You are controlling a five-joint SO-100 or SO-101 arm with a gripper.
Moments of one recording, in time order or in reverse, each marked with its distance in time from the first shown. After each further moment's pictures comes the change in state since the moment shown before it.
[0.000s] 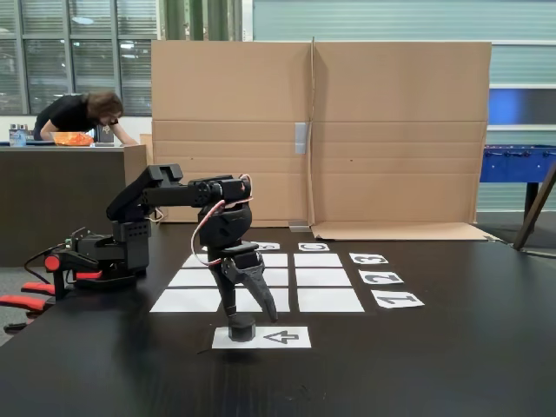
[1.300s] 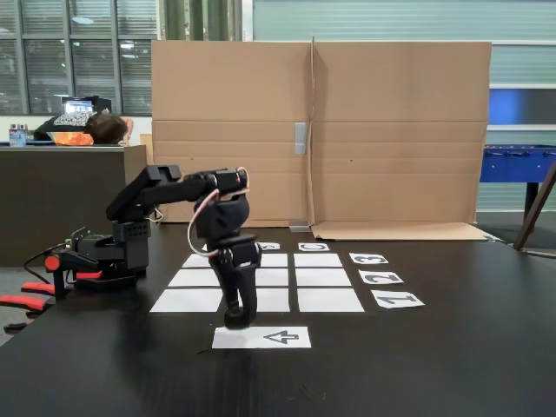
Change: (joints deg) arm 1.2 2.1 -4.0 -0.3 0.6
